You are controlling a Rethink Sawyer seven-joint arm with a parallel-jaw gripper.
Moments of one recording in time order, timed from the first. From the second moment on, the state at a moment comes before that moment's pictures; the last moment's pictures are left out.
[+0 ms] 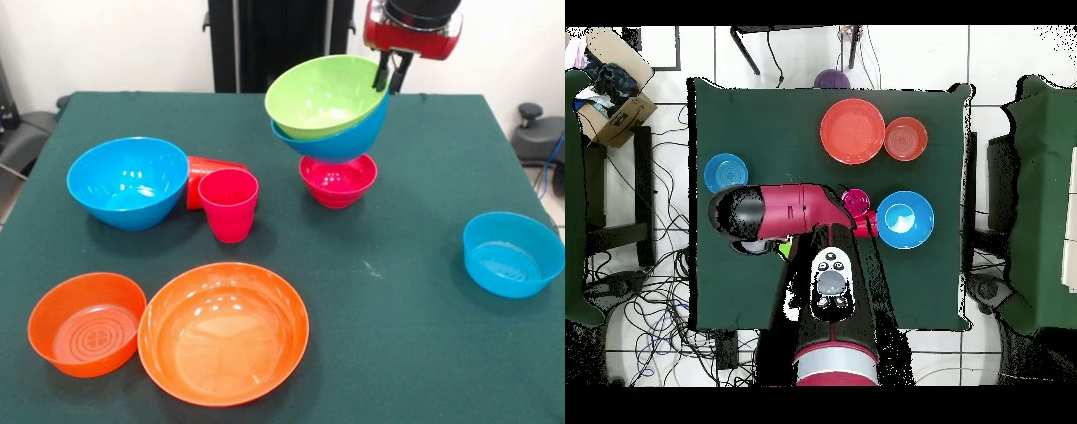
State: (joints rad) arm -0.06 -0.70 0.02 1.66 -0.12 0.88 1.99
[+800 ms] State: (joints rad) arm -0.06 -0.62 0.01 1.63 -0.12 0.76 1.99
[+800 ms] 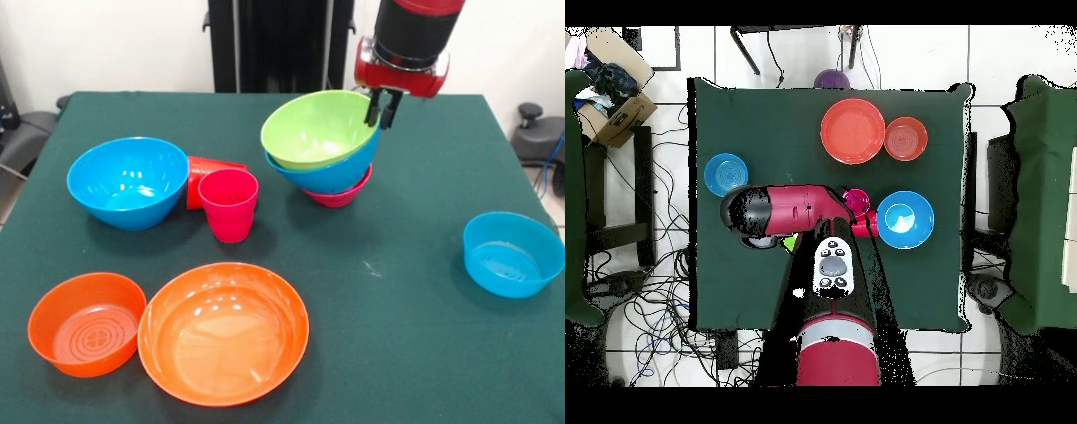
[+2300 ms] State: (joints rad) arm -0.05 -0.65 -0.01 1.64 -0.11 0.74 1.99
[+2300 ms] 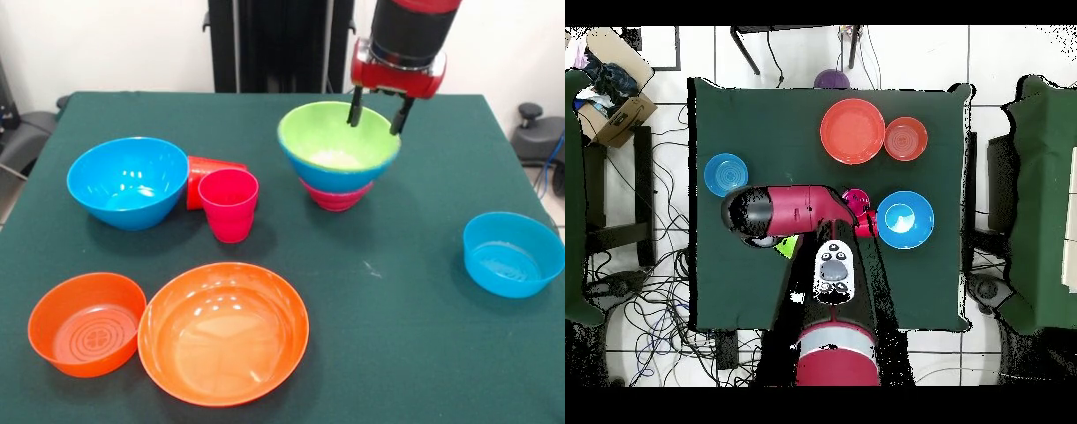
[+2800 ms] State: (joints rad) arm -0.05 -0.77 -0.01 1.61 -0.08 0.85 1.99
